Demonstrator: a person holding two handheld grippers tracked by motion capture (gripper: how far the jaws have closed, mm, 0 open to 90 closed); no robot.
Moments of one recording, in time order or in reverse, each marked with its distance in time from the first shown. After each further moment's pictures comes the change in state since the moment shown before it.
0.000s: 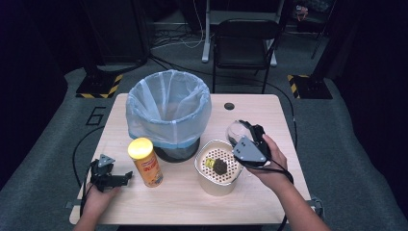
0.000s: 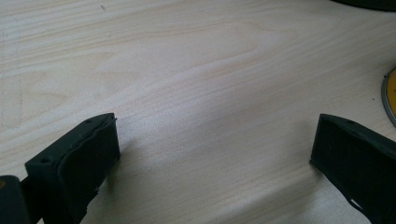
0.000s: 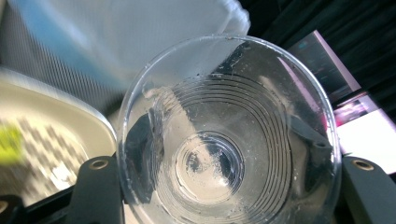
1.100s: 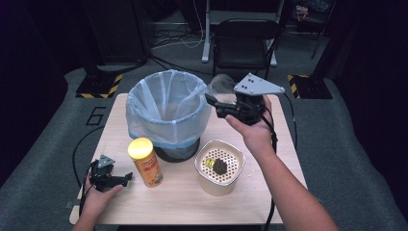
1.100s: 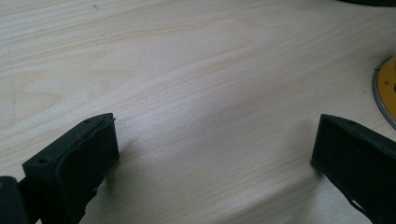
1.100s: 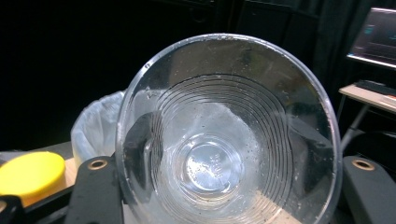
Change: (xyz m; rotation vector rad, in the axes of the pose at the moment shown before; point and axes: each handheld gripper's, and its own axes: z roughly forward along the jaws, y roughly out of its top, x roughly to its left) left arm 0.000 -0.001 -0.002 0.013 -0.017 0.014; right arm -0.090 0.094 0.025 -0.230 0.253 0.589
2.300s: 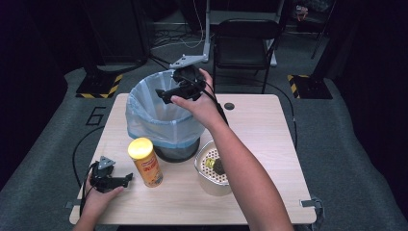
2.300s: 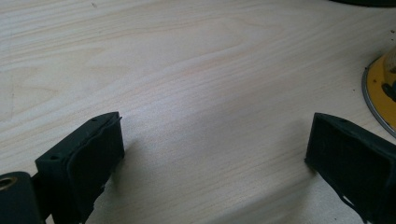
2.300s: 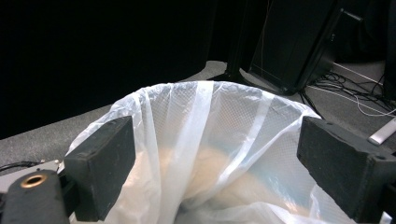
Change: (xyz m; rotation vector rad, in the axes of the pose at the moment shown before) left arm -0.005 -0.001 -0.003 -0.004 -0.004 -0.010; right arm 0.029 0.023 0.148 0.261 0.134 0.076
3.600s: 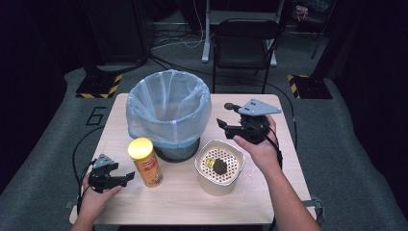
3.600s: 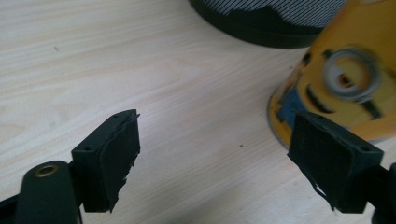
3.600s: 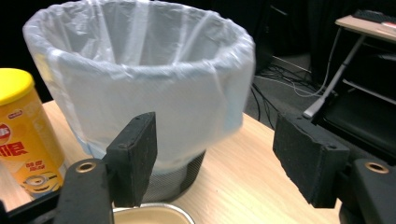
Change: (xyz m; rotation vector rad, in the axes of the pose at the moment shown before) left arm -0.015 0.019 -0.031 -0.066 -0.141 0.011; right arm -0.020 -0.129 -0.133 -0.048 -0.198 0.012
